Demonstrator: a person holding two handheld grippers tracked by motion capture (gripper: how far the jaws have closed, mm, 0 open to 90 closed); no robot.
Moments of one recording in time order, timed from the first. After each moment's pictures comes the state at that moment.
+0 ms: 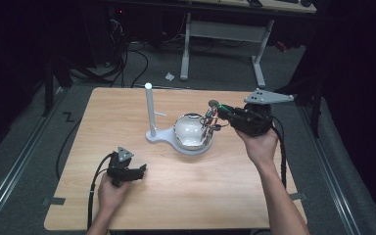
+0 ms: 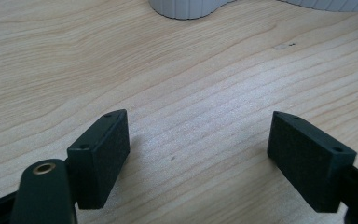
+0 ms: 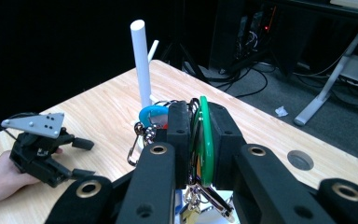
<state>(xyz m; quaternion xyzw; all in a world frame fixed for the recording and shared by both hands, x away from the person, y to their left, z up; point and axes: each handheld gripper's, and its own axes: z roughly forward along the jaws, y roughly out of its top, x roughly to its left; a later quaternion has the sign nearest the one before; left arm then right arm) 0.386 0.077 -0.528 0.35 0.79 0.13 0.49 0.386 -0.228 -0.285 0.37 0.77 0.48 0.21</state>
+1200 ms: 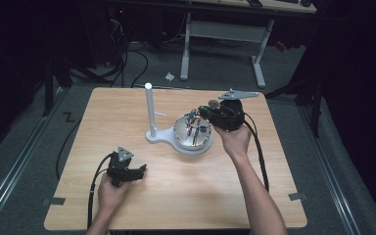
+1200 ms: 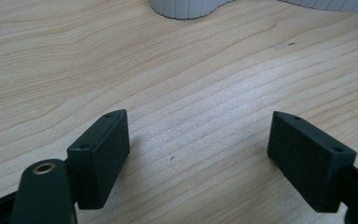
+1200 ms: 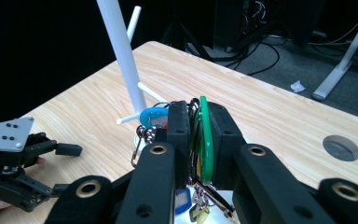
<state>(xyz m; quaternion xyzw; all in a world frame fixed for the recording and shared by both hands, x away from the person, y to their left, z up) 0.386 0.077 -0.527 0.35 0.79 0.13 0.49 0.439 -0.194 -0.342 0.41 0.77 0.46 0.16</state>
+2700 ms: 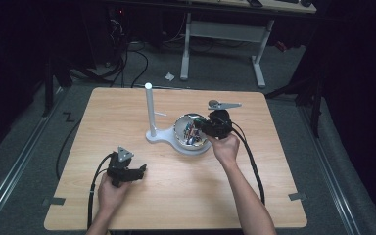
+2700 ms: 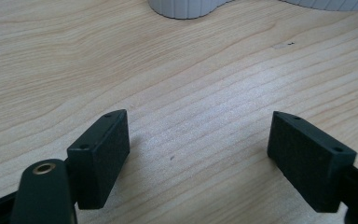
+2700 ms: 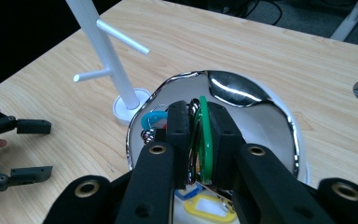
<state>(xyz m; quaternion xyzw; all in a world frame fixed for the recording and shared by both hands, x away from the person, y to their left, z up) 0.386 0.077 -0.527 0.35 0.79 0.13 0.49 0.460 -0.182 -0.411 0.46 0.78 0.41 0.12</state>
